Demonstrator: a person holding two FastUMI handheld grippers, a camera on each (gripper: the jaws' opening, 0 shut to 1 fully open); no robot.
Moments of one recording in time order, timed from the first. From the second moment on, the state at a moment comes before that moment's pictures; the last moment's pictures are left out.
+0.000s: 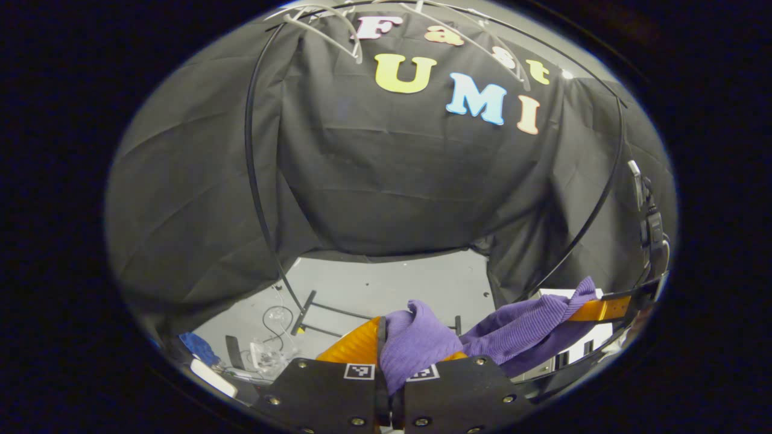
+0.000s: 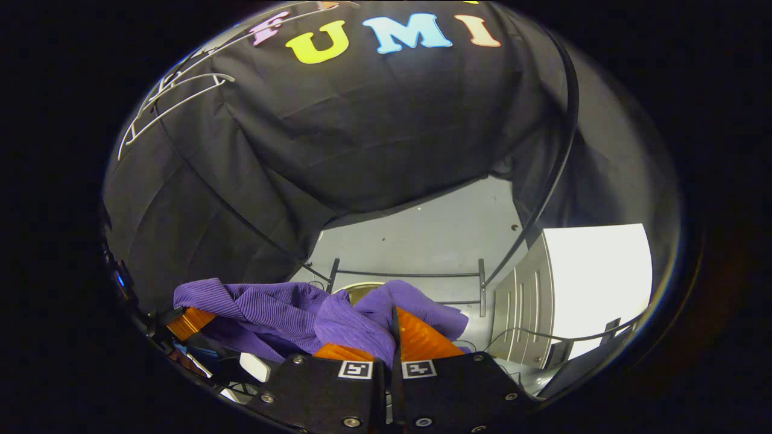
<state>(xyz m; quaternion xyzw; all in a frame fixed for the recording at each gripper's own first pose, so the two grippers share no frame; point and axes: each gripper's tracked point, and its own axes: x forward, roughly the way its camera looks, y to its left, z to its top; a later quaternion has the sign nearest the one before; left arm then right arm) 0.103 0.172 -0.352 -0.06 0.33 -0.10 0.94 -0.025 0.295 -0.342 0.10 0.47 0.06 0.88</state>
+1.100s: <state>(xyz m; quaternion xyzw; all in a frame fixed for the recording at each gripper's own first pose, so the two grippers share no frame) 0.099 0.160 -0.416 -0.05 0.41 -0.09 0.91 -0.037 0.299 -0.381 0.08 0.53 0.04 0.84</state>
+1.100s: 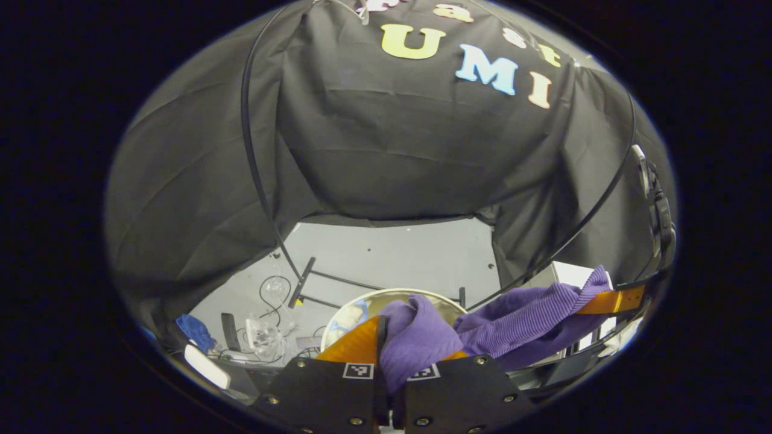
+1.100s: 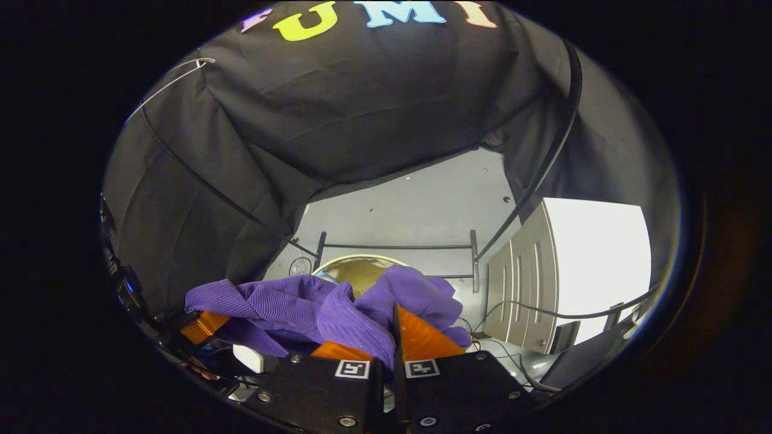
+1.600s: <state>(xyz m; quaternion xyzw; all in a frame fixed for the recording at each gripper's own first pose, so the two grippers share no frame) 0.085 0.171 -0.408 -0.07 0.42 -0.02 0.90 -0.052 0.317 -0.361 0.08 0.52 0.12 0.84</state>
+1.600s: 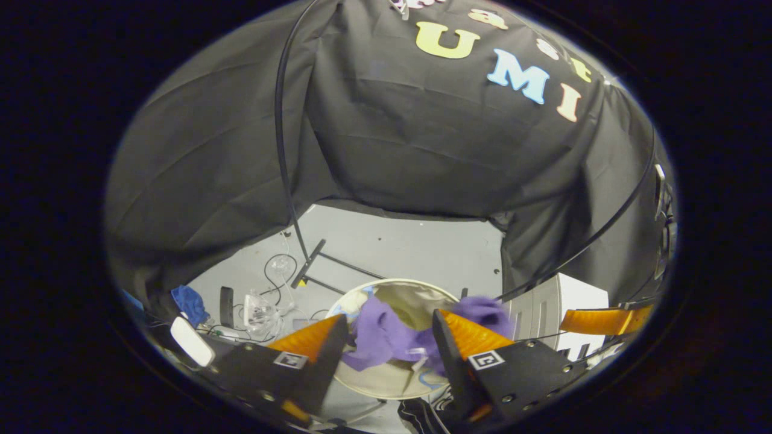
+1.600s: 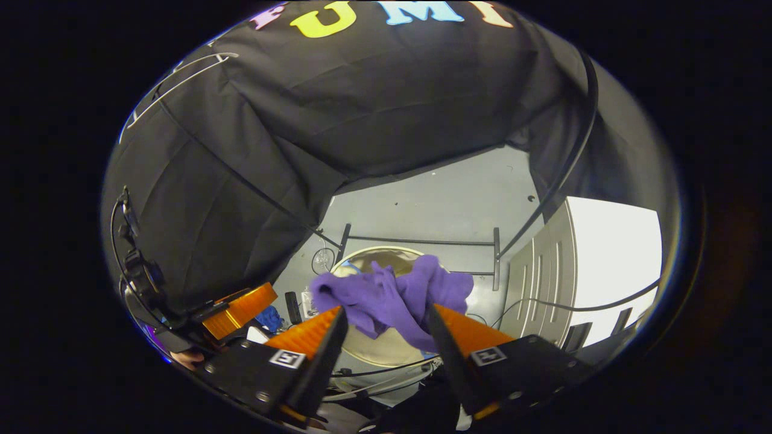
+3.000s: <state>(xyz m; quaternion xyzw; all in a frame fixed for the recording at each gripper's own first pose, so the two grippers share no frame) 0.036 -0.042 0.086 -0.02 -0.02 -0.06 1.00 0.038 0.025 0.016 0.06 0.01 0.01 1.00</state>
